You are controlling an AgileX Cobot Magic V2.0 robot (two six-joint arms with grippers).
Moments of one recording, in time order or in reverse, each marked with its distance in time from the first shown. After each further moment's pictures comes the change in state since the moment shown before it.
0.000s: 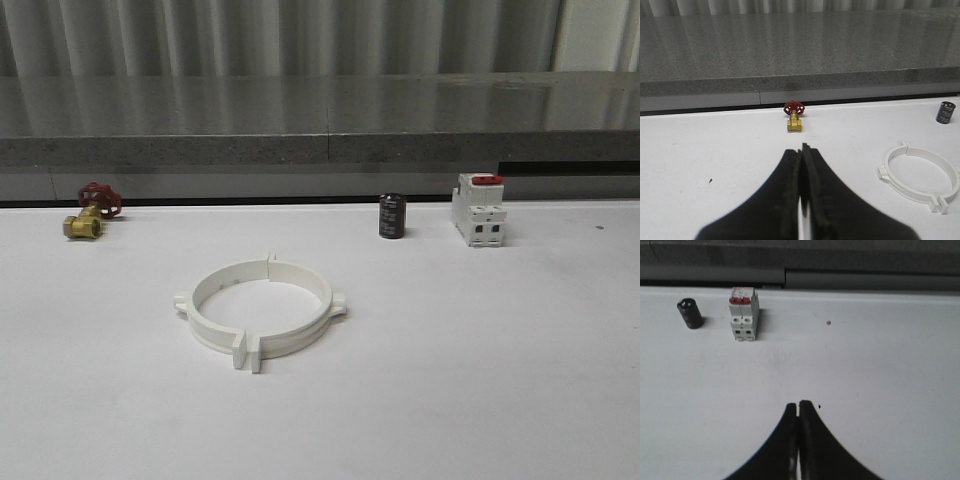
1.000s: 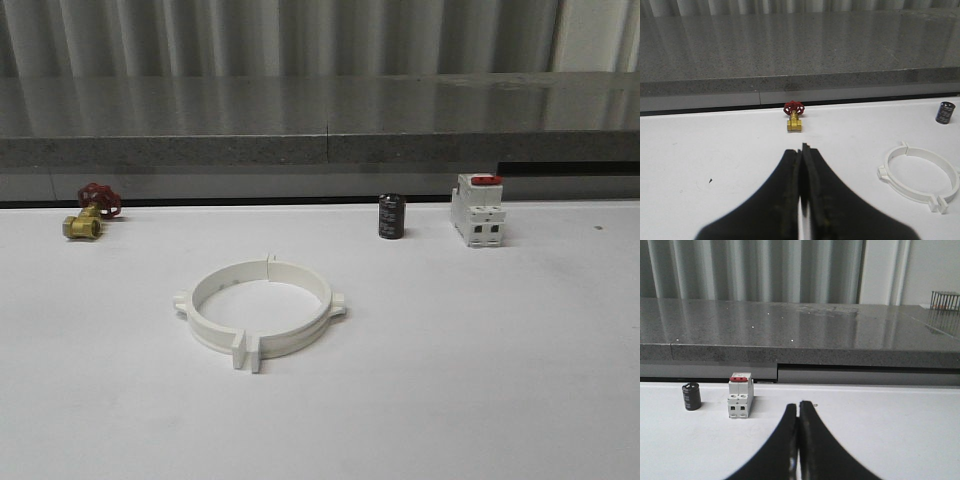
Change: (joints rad) left arm 0.000 0.000 0.000 0.000 0.000 0.000; right arm 0.000 -0.558 0.543 -0.025 -0.510 0.018
